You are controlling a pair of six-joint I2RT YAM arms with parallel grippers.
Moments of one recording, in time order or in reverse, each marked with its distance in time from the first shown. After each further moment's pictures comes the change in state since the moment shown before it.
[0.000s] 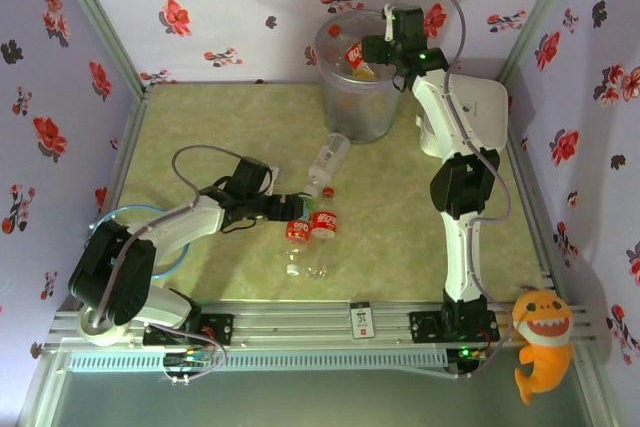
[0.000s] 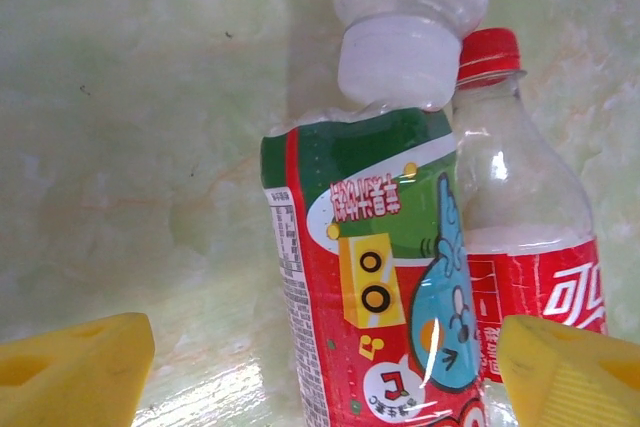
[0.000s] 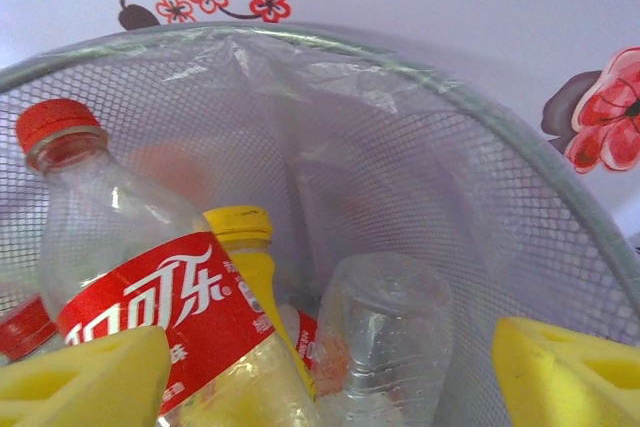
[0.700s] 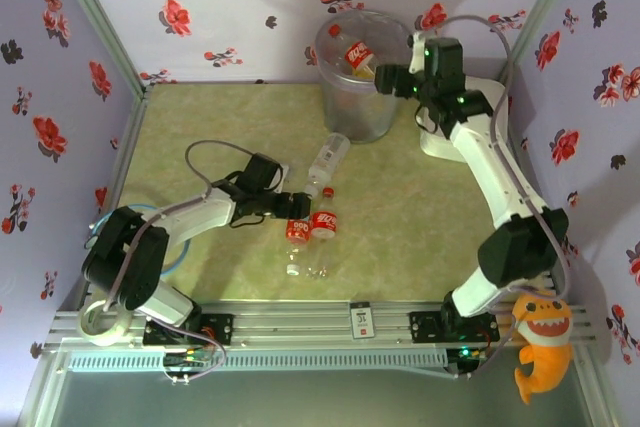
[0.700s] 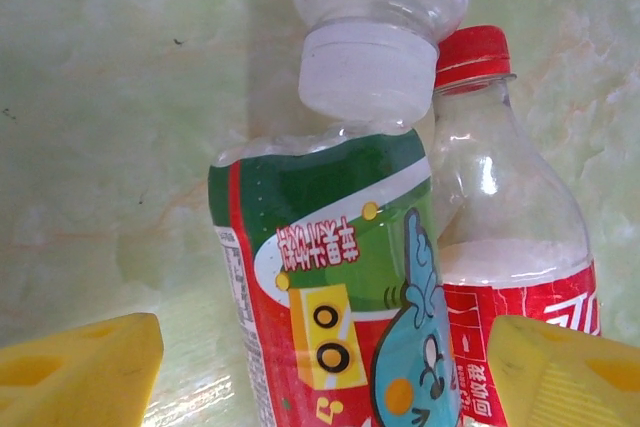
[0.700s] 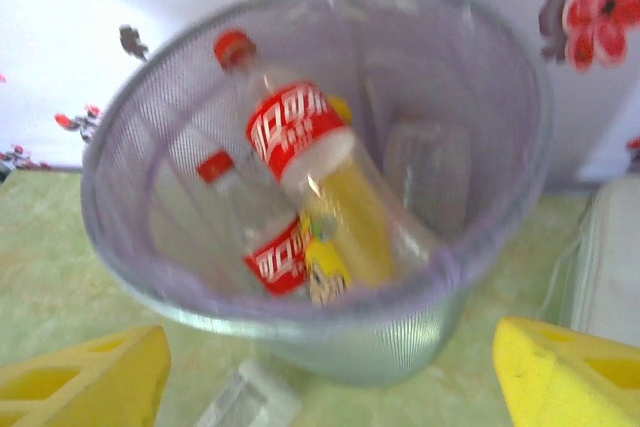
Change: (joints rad) left arm -0.035 0.096 0.084 -0.021 0.000 0.002; right arm 0.000 -0.676 -0.822 0.167 -0.143 0.130
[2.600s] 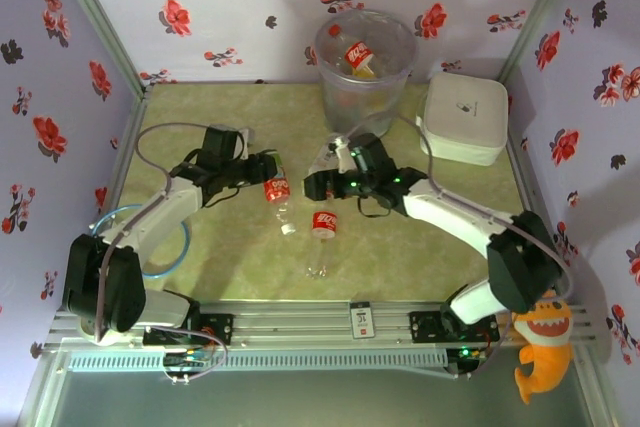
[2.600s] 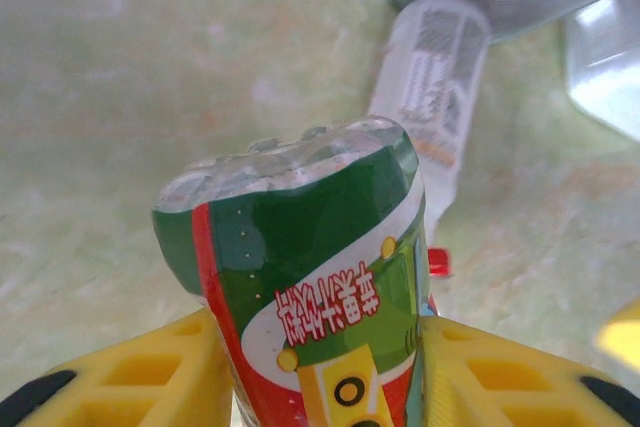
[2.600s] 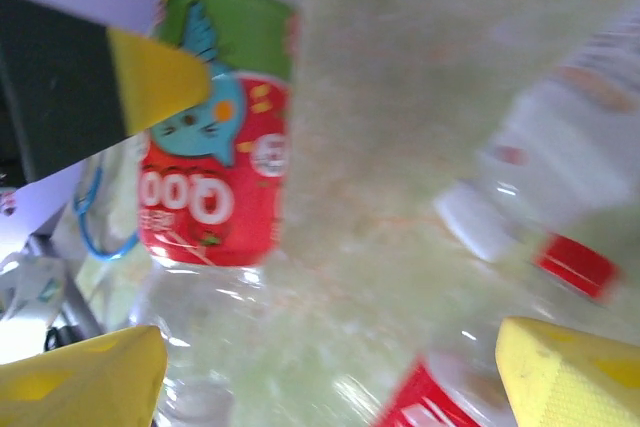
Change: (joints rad) left arm 0.232 -0.158 0.106 -0.050 0.047 -0.070; right arm 0.449 -0.075 -0.582 0.312 -0.309 0.303
